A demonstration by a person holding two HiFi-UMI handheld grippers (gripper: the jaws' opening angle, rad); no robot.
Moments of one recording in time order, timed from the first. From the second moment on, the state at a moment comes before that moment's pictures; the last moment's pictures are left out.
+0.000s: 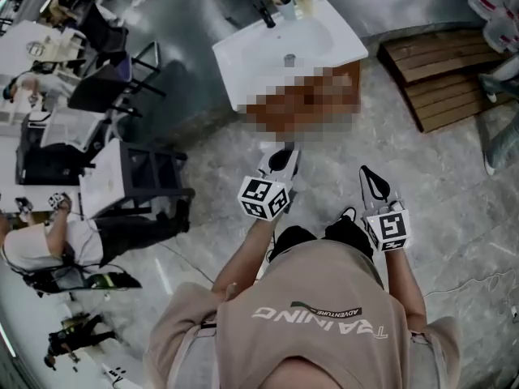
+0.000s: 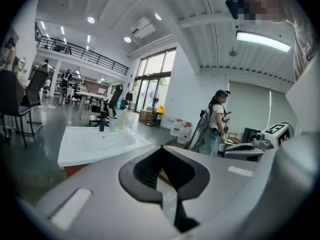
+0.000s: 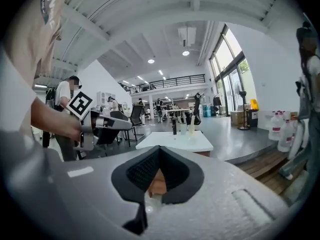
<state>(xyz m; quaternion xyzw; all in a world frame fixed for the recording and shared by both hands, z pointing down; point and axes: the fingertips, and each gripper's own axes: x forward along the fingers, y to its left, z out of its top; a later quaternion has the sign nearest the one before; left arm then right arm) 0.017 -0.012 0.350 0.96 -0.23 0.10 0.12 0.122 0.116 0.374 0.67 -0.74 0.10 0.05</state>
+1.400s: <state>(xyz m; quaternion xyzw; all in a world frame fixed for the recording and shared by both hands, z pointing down) 0.075 -0.197 0.411 0.94 -0.27 0.13 0.16 0.195 -0.073 0.364 0.65 -0.74 0.07 0.15</state>
